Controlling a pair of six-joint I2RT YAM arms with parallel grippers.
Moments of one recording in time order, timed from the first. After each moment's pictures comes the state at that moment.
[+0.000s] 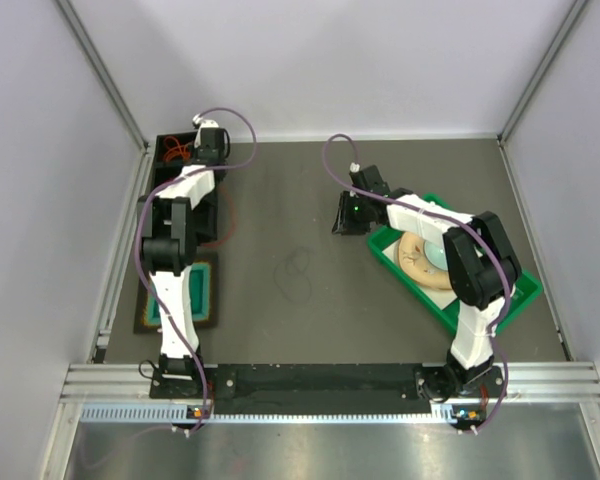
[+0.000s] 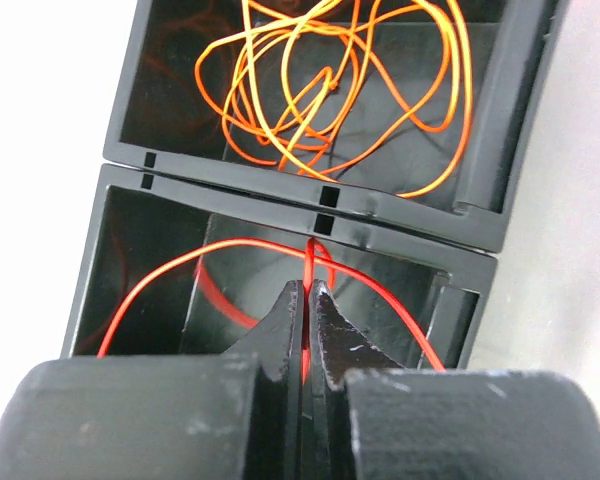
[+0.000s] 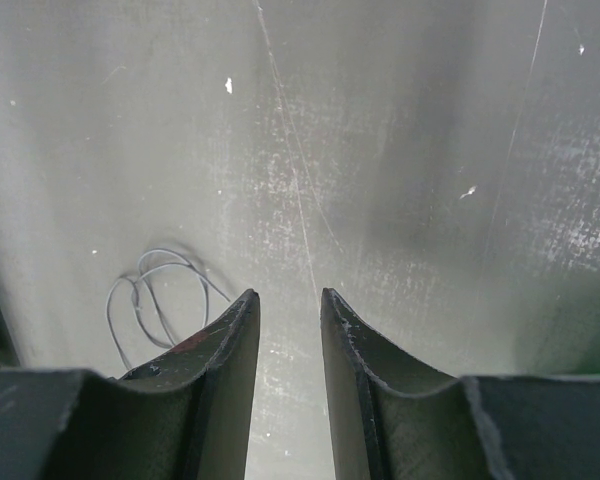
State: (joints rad) left arm -0.08 2.22 1.74 -0.17 -0.62 0.05; right arm 0.51 1.88 1.31 -0.34 -0.16 0.57
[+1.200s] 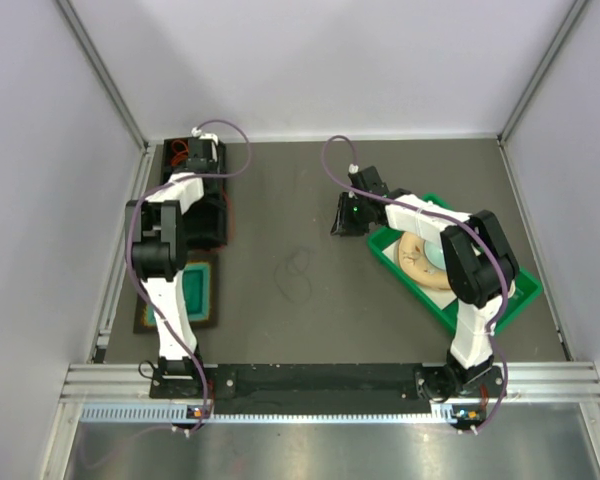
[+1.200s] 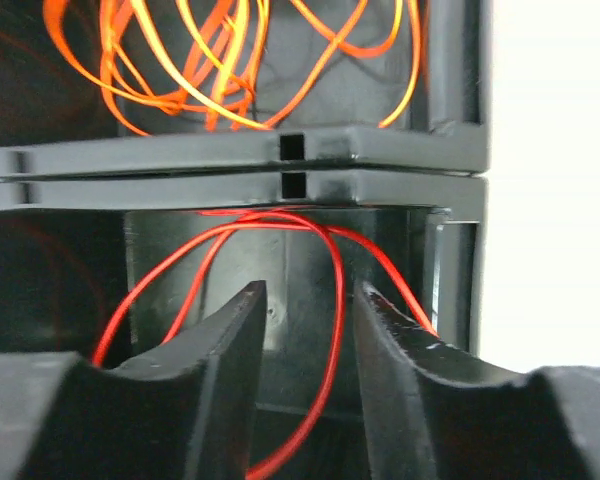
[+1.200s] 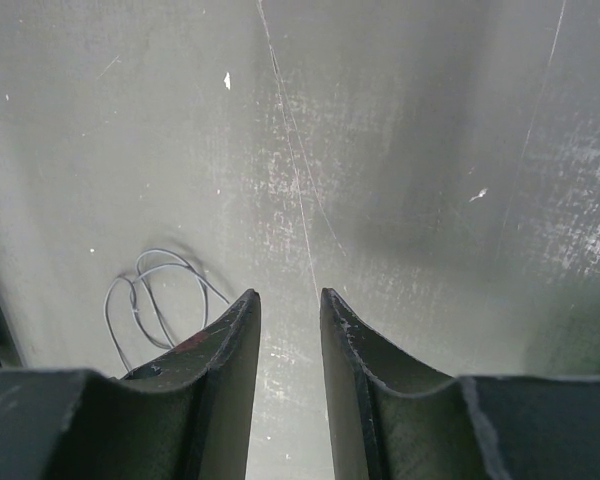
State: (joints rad) left arm -0.02 2.14 1.57 -0.17 -0.26 0.06; right arm 0.51 1.90 1.31 -0.33 -0.18 0.57
